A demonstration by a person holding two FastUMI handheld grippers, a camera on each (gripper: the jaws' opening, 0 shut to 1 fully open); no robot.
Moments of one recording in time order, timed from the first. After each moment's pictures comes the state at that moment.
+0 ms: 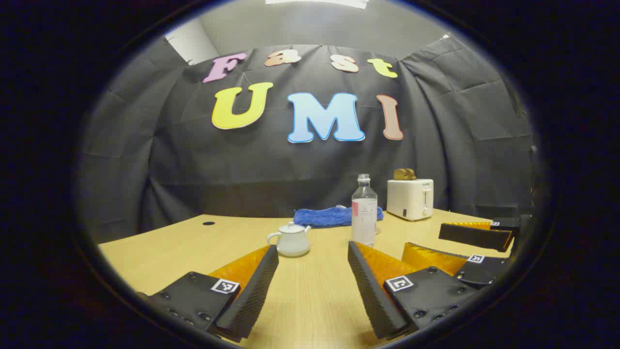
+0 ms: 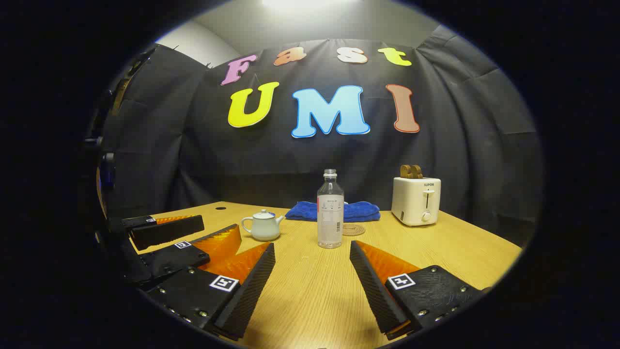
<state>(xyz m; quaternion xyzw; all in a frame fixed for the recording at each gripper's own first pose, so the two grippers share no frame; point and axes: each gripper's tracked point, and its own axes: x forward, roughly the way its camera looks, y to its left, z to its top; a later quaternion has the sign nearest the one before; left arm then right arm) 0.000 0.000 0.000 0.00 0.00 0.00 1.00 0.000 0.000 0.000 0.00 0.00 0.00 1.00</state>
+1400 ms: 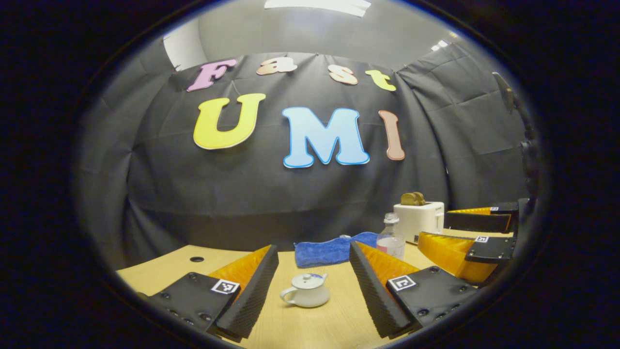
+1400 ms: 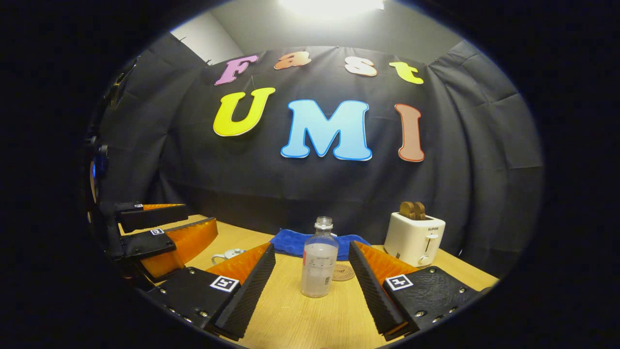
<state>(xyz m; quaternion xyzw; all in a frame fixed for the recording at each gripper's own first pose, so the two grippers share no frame) 0.099 0.043 0.078 0.01 -0.06 -0.05 1.00 0.093 -0.026 0.090 -0.05 -0.05 -0.06 1.00</state>
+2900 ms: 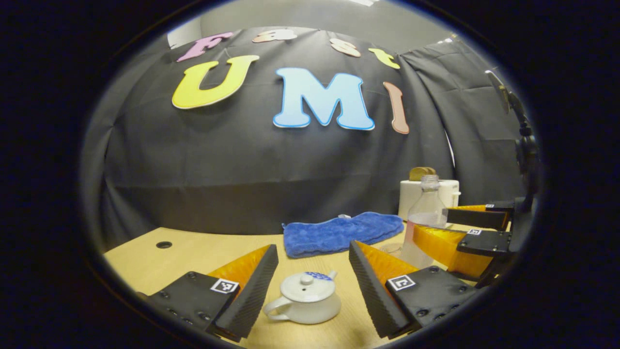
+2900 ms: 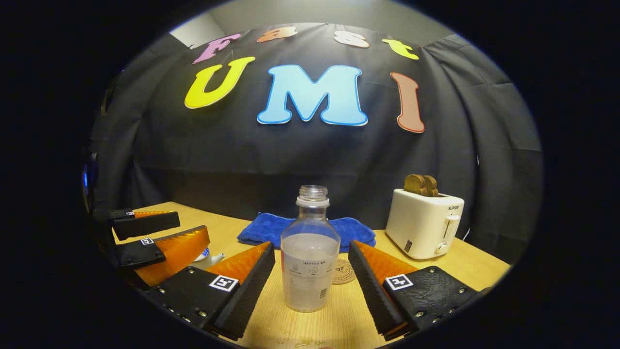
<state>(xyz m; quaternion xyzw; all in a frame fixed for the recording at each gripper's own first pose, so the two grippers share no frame) 0.215 0.040 -0.014 0.00 0.02 -0.09 1.00 0.201 -0.051 0.016 -0.03 0.03 -0.09 1.00</state>
